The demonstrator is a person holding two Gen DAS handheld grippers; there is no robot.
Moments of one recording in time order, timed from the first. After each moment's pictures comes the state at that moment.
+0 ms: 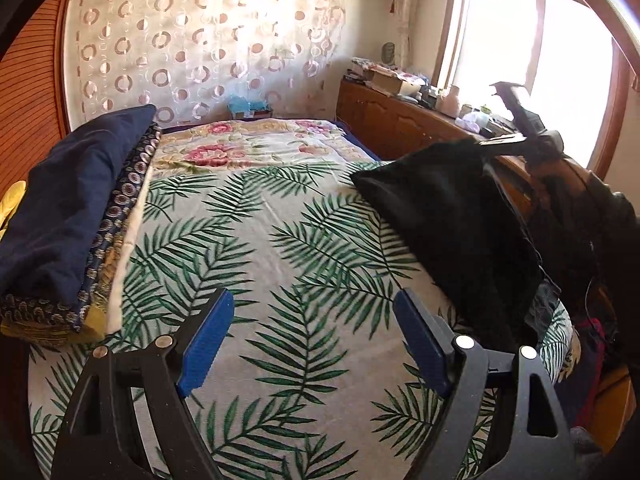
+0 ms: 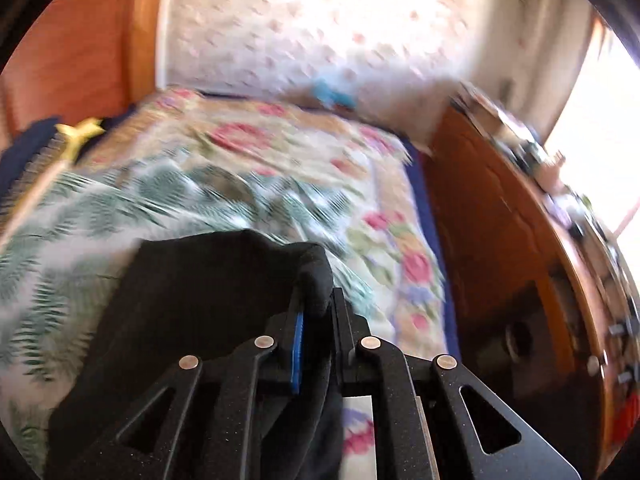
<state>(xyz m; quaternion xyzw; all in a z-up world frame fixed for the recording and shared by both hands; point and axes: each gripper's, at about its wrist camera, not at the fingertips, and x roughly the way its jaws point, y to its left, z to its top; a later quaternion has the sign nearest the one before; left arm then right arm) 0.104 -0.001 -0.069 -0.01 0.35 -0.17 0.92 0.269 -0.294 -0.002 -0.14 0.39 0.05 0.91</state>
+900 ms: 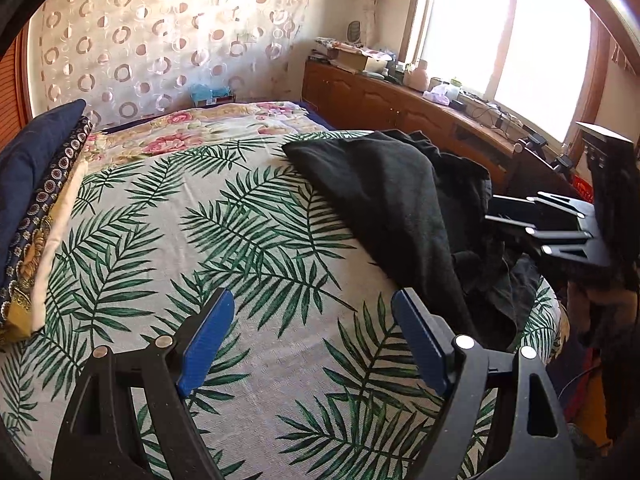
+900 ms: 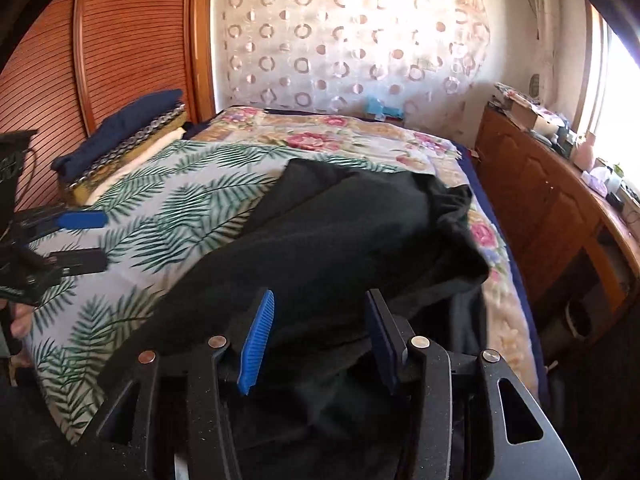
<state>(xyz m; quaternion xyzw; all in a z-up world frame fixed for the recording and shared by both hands) 0.102 -0.070 -0.089 0.01 0.37 -0.21 0.90 0.026 -0.266 -0.054 -0.08 0.31 0.18 0.93</state>
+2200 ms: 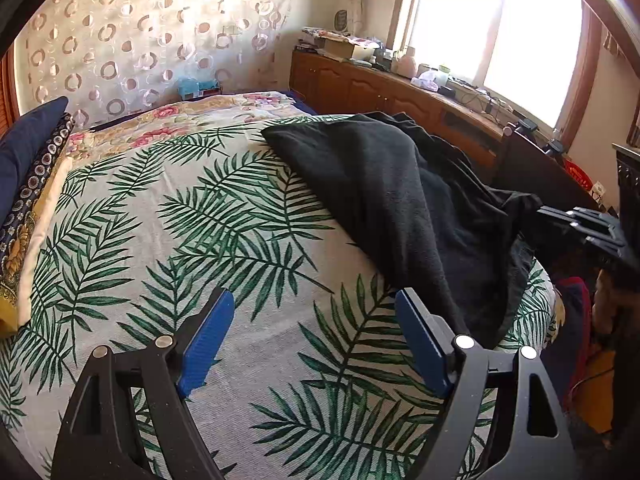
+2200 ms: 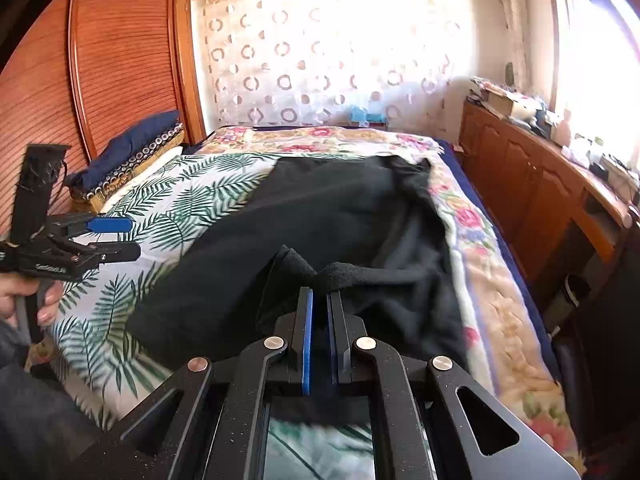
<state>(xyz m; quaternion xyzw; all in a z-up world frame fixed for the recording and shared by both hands) 0.094 -0.087 -0.094 0.02 0.38 -0.23 0.89 -0.029 -0.348 -0.024 -0.03 0.30 0.15 0.94</state>
